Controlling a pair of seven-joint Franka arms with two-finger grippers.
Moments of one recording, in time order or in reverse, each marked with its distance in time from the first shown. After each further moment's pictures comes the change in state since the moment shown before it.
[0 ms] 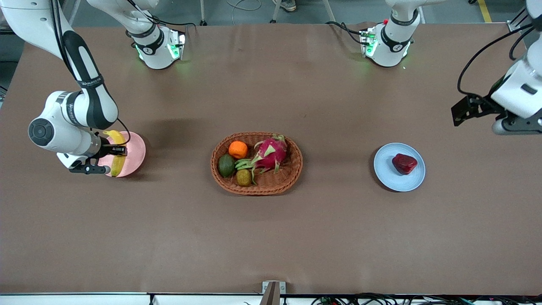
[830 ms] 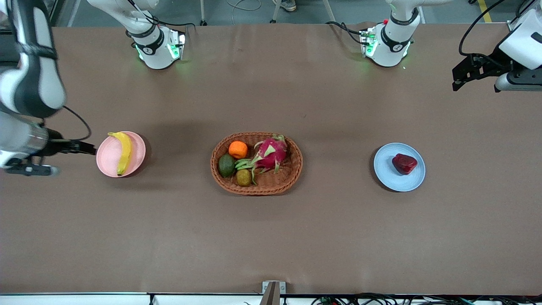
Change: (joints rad) left arm -0.126 -0.178 0.147 -0.149 -0.070 -0.051 0.036; right arm -0.026 -0.131 0.008 0.492 0.000 -0.545 0.025
